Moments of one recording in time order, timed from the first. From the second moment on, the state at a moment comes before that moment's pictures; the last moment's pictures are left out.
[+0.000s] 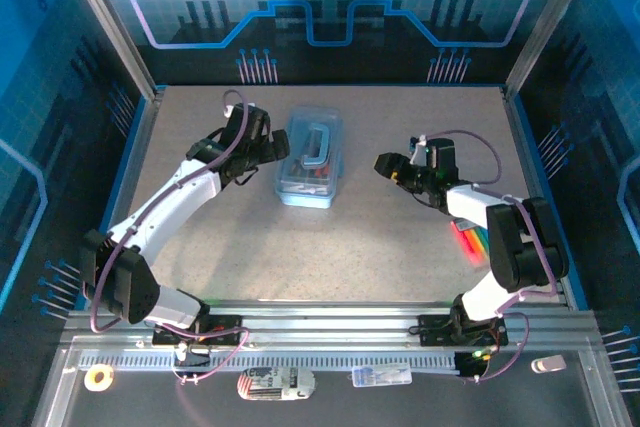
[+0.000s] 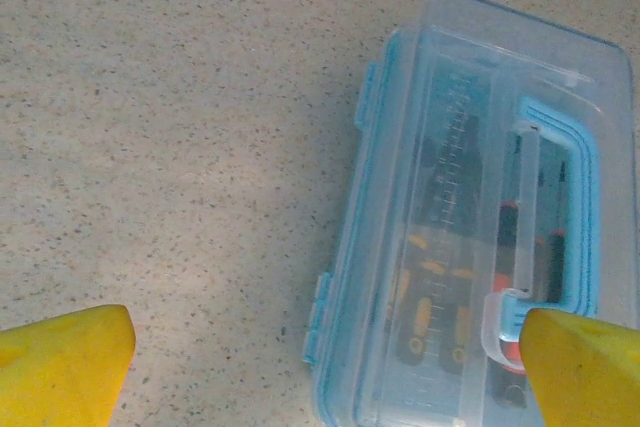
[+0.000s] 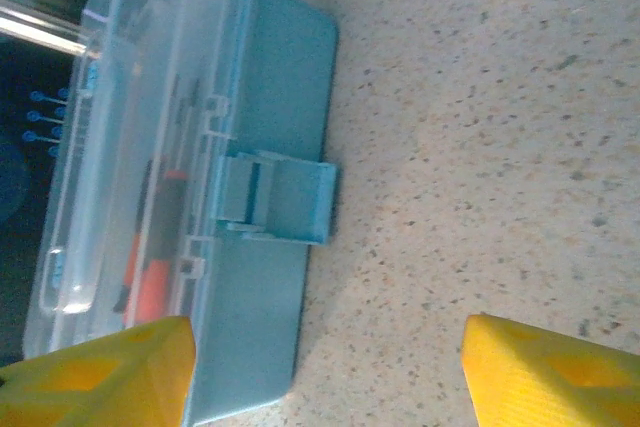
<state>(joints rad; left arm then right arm) -0.39 1.44 1.26 -0.63 -0.26 -0.55 0.16 1.59 0.74 0.24 -0.54 0.70</state>
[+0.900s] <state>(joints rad) -0.34 1.56 1.28 -0.63 -0.09 -0.53 0.21 1.52 0.93 -0.15 -0.49 0.54</state>
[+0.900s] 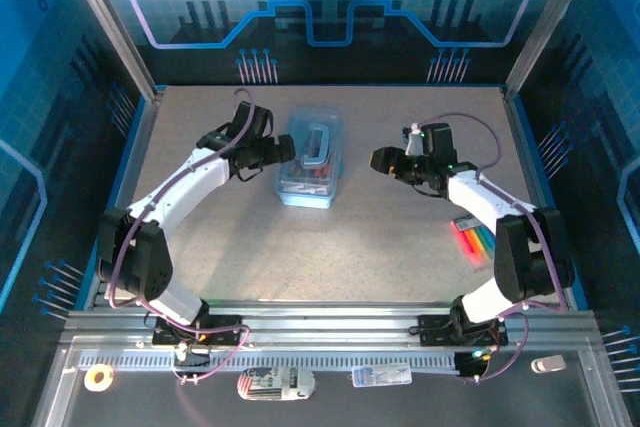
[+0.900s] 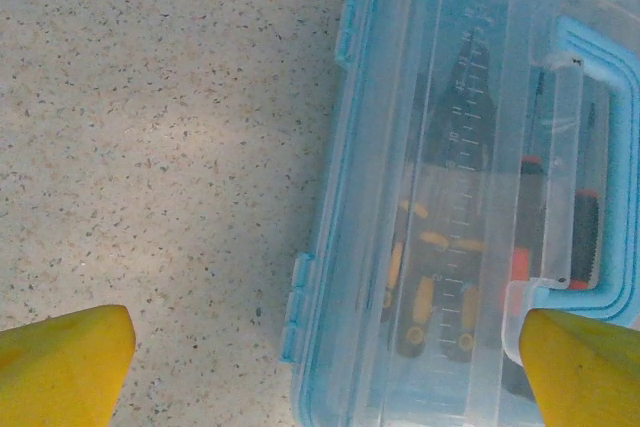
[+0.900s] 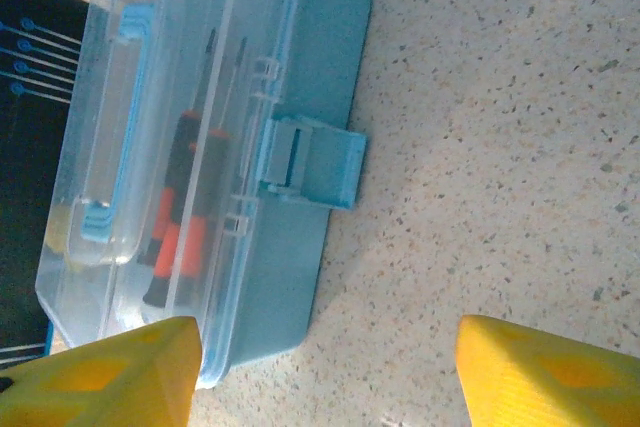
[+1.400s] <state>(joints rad) -0.30 1.67 1.55 -0.69 -0.01 -0.54 0.24 1.51 0.93 -0.22 -0.42 0.50</state>
